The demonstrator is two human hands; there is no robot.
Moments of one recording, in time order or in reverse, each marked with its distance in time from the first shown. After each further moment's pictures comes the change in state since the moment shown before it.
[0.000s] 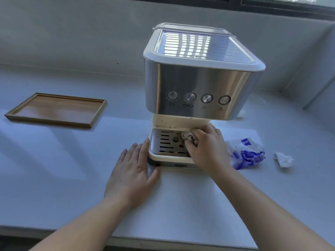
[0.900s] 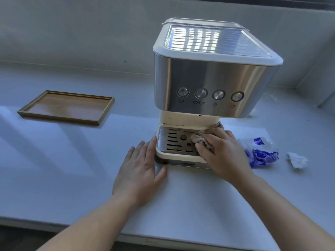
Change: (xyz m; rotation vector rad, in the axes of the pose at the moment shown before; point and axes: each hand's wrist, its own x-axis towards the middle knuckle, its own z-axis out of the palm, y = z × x) left_hand -0.001 -0.002 0.003 -0.026 0.012 -0.009; right_hand -0.017 0.017 -0.007 0.042 -0.003 -0.100
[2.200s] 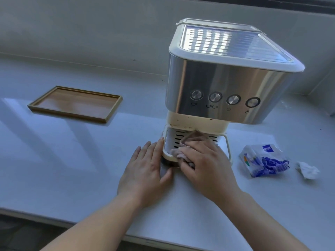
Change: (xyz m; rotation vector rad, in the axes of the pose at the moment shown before) left_hand 0.001 0.002 -0.002 0.012 0.023 0.012; right_hand -0.013 -0.047 0.016 -0.039 -0.048 -0.235
